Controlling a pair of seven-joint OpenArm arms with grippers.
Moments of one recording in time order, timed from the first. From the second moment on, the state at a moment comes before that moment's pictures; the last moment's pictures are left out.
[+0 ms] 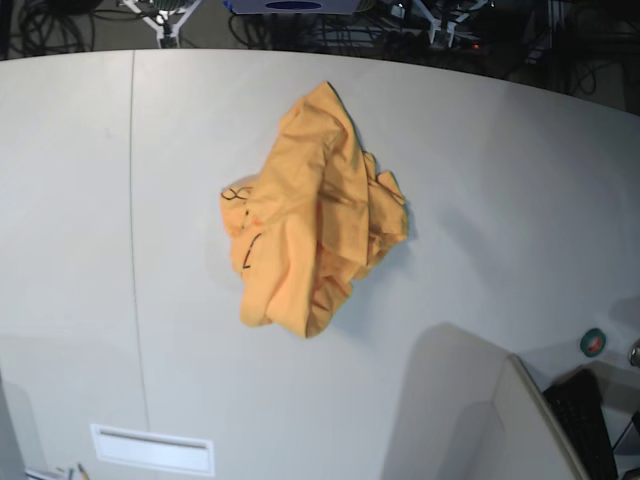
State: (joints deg) left arm 9.6 -8.6 1.8 7.7 1.5 -1.3 -11.7; right arm -9.5 2.6 -1.0 11.6 -2.3 0.4 1.7
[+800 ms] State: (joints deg) left arm 49.2 -19.7 1.8 63.3 1.5 -1.4 -10.6; right arm -47.7 3.9 -0.3 73.9 -2.1 0.0 -24.5
